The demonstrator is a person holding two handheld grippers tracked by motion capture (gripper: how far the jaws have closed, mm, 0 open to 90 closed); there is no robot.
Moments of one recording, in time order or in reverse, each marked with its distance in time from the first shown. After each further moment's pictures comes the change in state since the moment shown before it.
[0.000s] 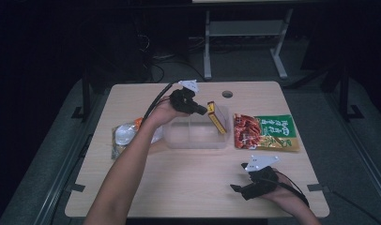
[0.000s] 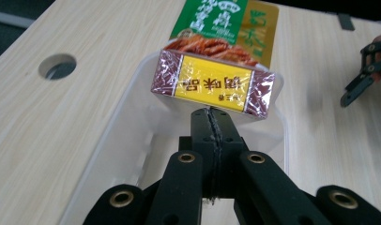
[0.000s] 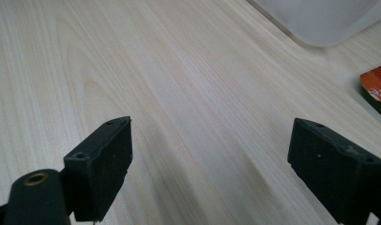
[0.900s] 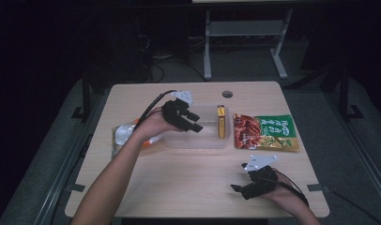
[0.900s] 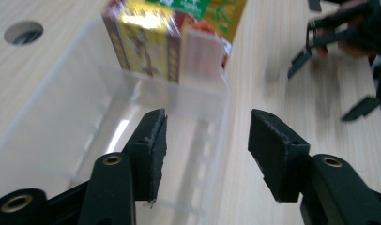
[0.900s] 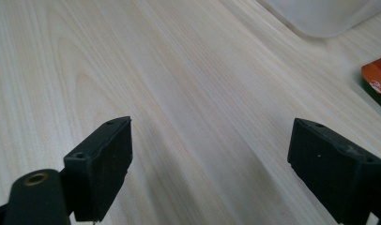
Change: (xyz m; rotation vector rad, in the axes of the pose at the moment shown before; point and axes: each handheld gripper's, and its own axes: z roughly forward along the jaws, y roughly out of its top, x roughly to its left) left arm -0.053 -0.027 -0.031 0.072 0.003 -0.032; right arm -0.002 -0.001 0.003 0.029 -0.001 0.005
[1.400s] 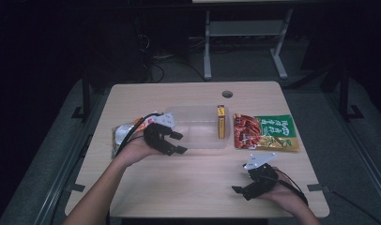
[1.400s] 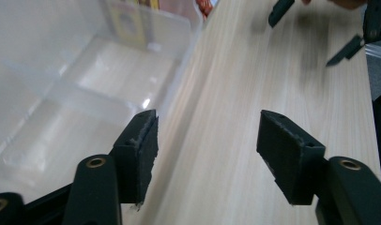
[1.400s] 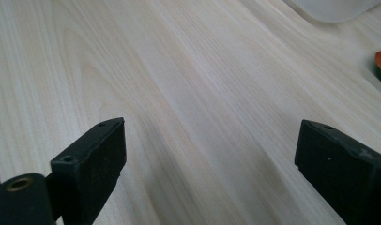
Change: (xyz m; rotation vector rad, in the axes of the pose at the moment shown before) left arm -0.045 -0.067 -0.020 -0.011 0.055 -0.049; right arm -0.004 0.003 -0.001 0.057 0.035 0.011
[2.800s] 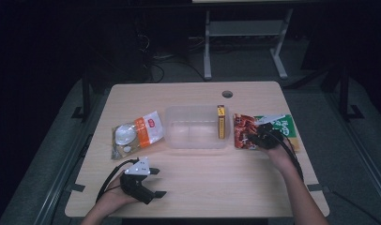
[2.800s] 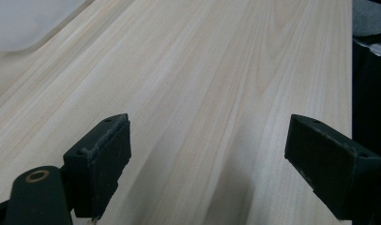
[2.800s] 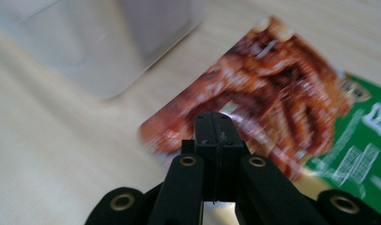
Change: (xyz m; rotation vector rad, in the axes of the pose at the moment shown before) left arm -0.066 -0.119 -0.006 -0.037 0.051 -0.059; right arm -0.111 0.042 0.002 -0.049 -0.259 0.232
